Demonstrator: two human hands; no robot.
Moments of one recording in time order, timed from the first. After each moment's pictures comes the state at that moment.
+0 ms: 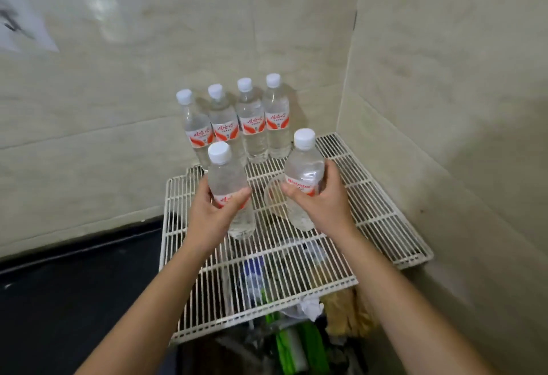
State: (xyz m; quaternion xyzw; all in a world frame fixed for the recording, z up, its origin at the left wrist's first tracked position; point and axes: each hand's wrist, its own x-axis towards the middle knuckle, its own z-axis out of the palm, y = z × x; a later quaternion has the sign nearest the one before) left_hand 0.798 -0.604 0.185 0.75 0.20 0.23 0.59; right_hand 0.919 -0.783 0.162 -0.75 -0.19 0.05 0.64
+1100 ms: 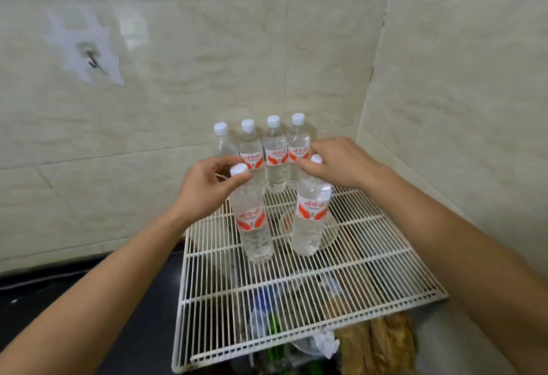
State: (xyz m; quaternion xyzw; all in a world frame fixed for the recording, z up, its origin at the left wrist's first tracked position) left_hand 0.803 -0.537 0.268 0.87 0.10 0.26 0.42; right_hand 0.982 -0.749 0.294 -0.88 -0.44 -0.07 0.13
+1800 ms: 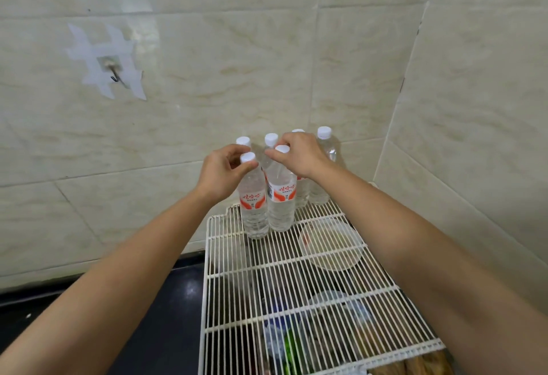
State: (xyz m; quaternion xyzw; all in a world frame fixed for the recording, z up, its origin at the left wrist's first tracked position) left_hand 0.869 -0.458 0.264 0.85 0.16 0.28 0.41; right_hand 1.001 -0.607 0.288 -0.88 -0.37 -0.01 0.30
